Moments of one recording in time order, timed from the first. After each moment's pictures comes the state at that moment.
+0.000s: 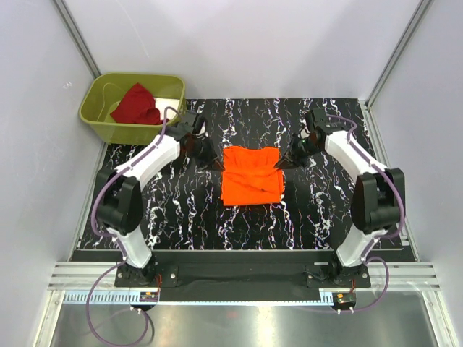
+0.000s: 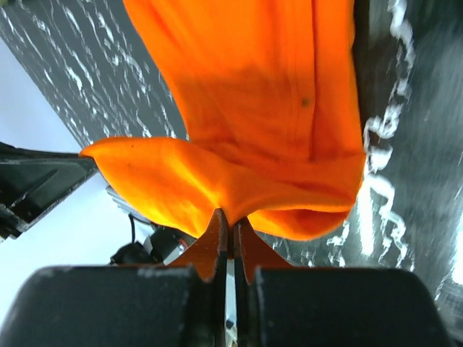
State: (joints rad) left arm -0.41 1.74 1.39 -0.72 0.38 -0.80; right arm 0.21 1.72 1.36 -0.79 -0.51 0.68
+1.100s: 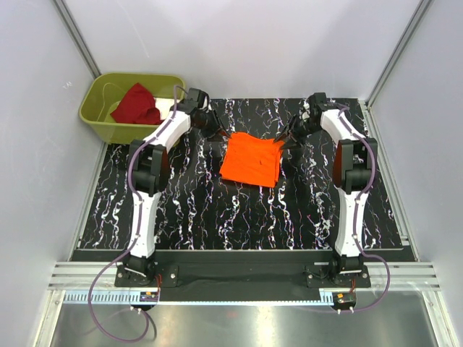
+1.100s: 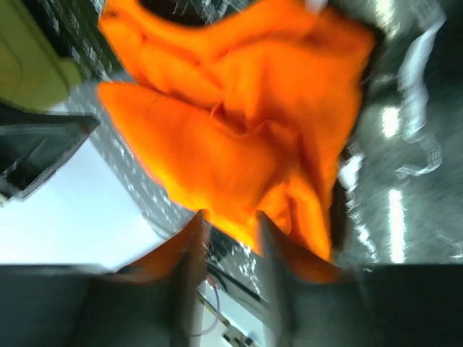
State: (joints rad) left arm -0.28 2.33 2.03 -0.66 0.48 -0.72; right arm 0.08 2.28 1.90 -0.82 -0.66 0.62
